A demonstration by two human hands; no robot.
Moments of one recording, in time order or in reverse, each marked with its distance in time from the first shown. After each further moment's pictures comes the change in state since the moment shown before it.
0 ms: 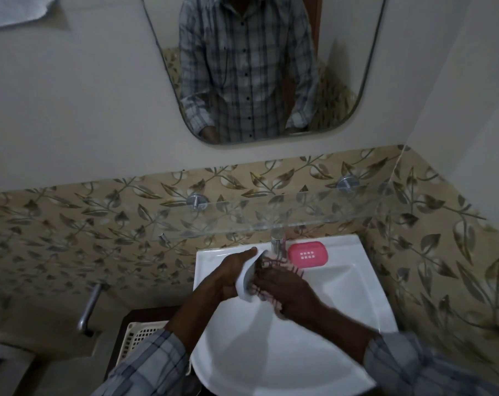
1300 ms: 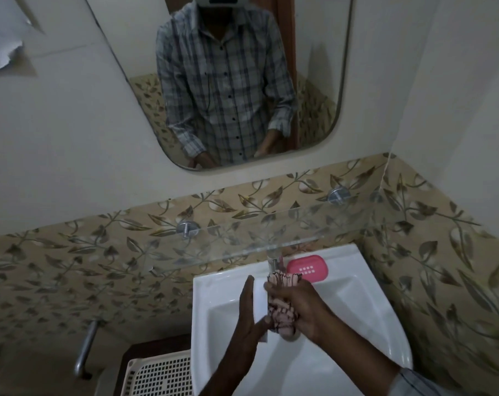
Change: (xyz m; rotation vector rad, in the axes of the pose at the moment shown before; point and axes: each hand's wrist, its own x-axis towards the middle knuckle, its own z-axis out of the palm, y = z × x) left_hand 0.020 -0.083 -0.010 0.448 -0.015 0.688; right_hand 0.049 -0.031 -0.048 1.482 0.373 1.398
